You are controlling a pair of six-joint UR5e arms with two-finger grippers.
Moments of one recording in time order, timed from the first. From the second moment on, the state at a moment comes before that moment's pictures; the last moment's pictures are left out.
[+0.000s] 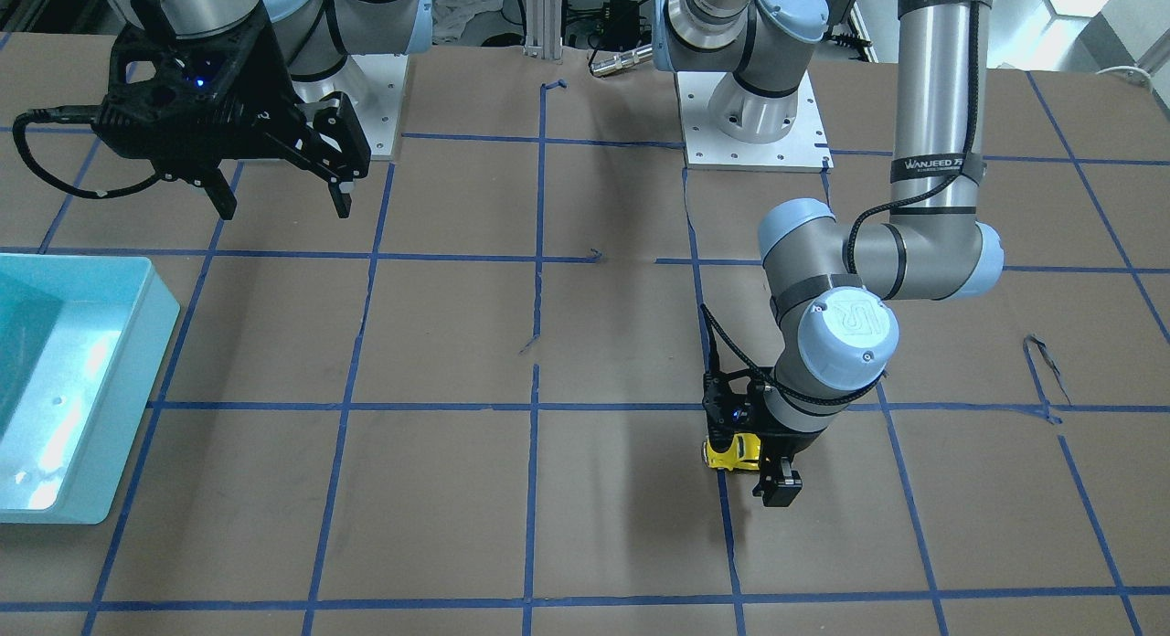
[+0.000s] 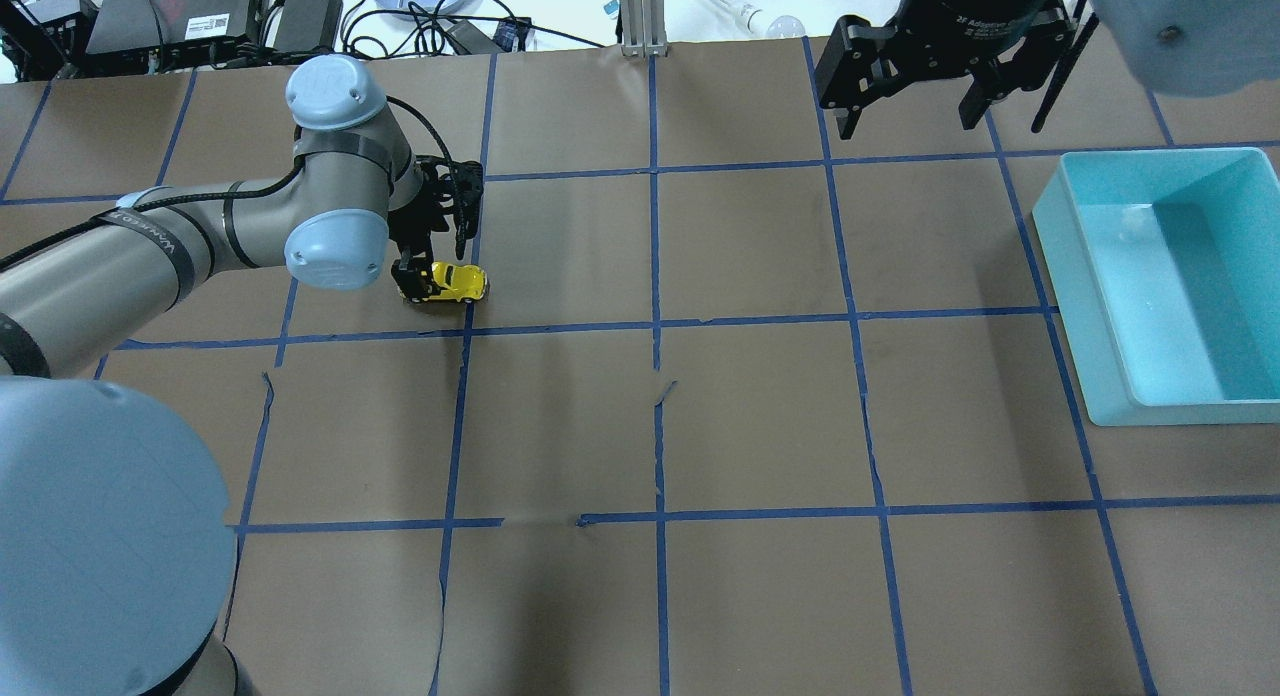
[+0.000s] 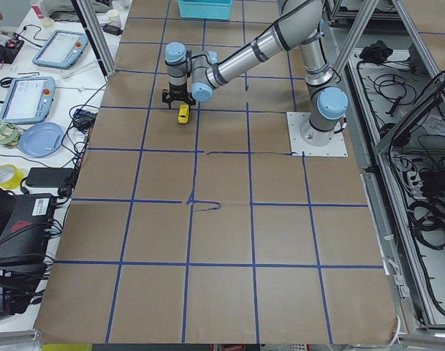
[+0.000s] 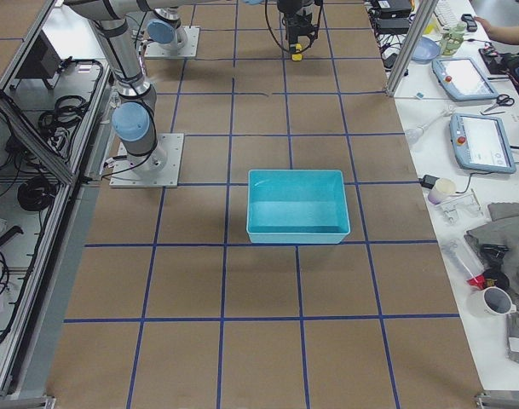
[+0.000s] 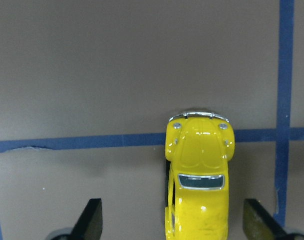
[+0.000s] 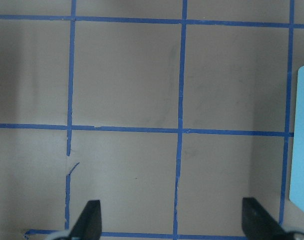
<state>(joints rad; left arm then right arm) -1.53 -2.08 -1.72 -0.86 1.60 1.62 1.65 -1.53 1.43 -1.60 -1.57 0.04</state>
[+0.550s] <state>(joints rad) -1.53 -2.07 -1.75 -0.87 1.60 1.61 1.65 -1.53 1.43 -1.60 -1.57 0.04</state>
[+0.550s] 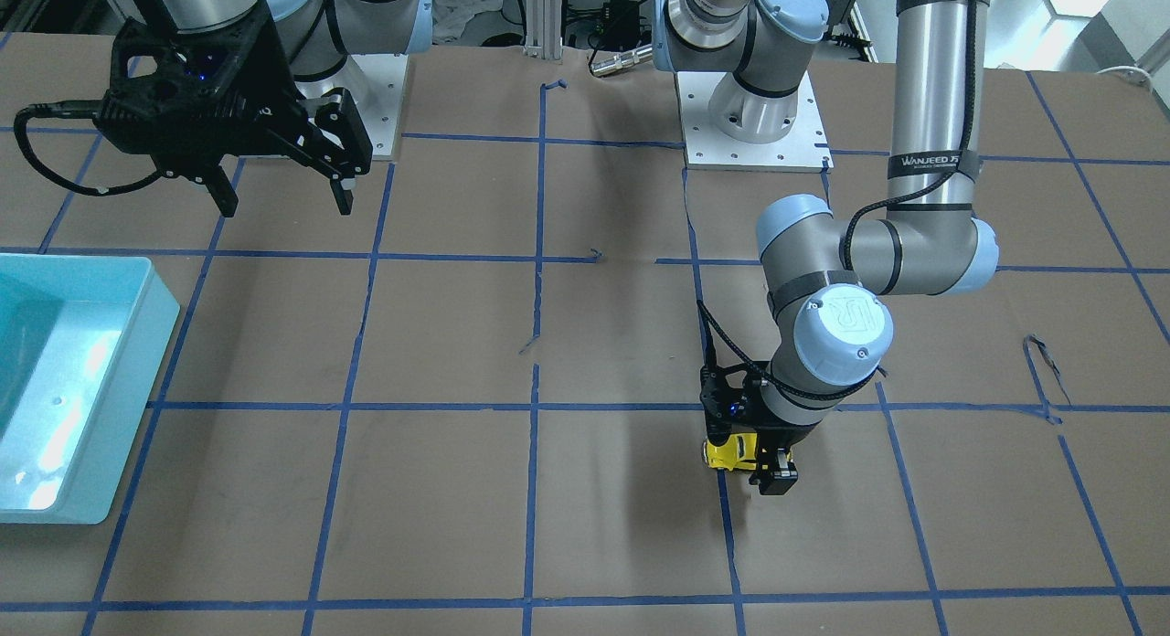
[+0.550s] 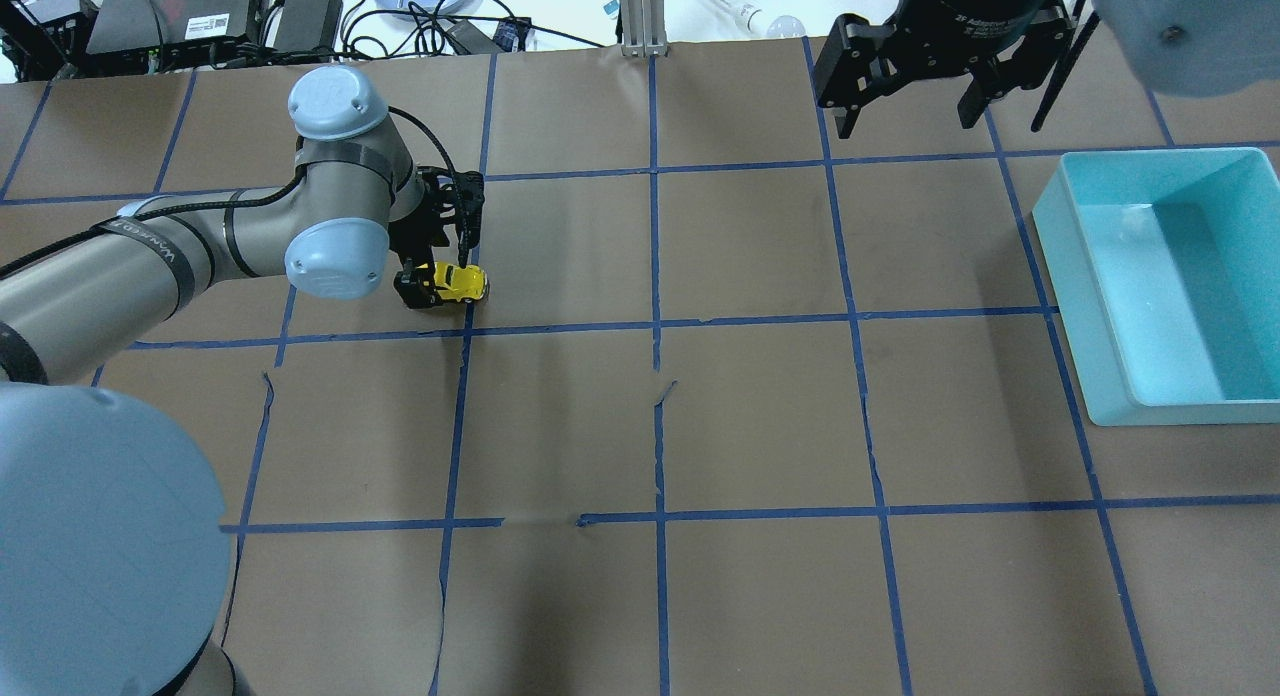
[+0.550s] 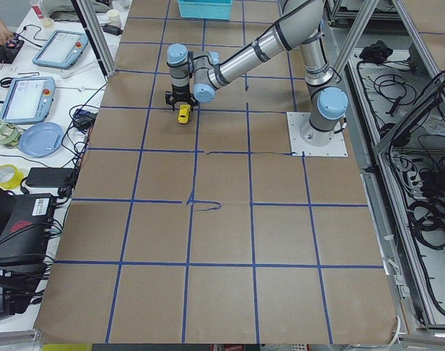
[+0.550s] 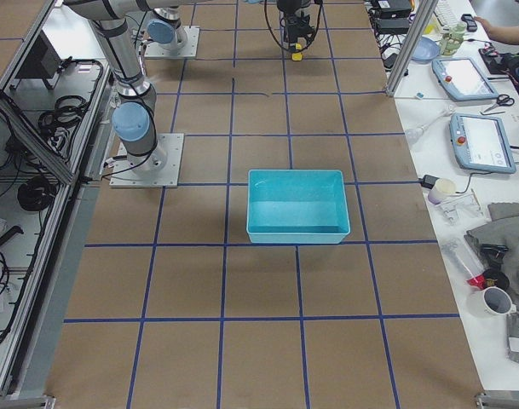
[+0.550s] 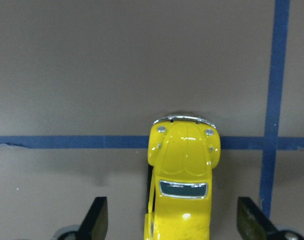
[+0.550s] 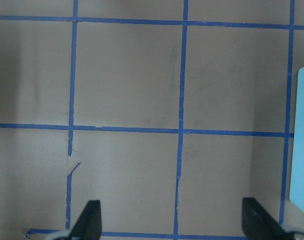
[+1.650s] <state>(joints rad) -1.50 -2.06 -1.75 -0.86 1.60 1.64 1.65 -1.53 1.43 -1.60 -1.58 0.04</state>
